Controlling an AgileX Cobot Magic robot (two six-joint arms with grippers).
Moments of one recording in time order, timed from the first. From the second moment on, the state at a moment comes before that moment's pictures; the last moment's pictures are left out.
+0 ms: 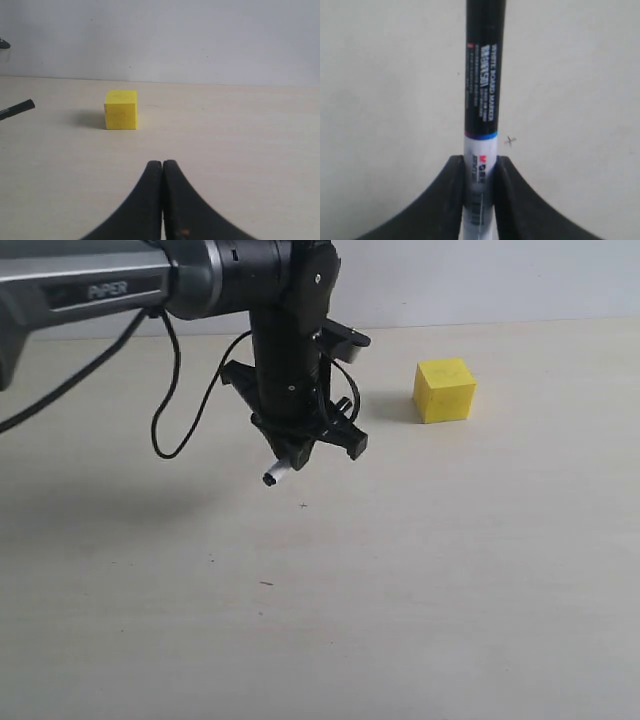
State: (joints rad) left arm -0.72 2.27 -1.90 0.08 1.20 -0.06; right arm 0.05 0.01 0.00 0.13 0.30 -0.17
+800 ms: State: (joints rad) left arm -0.77 2.12 -1.50 -0.02 0.77 -0.74; right arm 0.10 0.01 0.00 0.13 0.30 -0.17
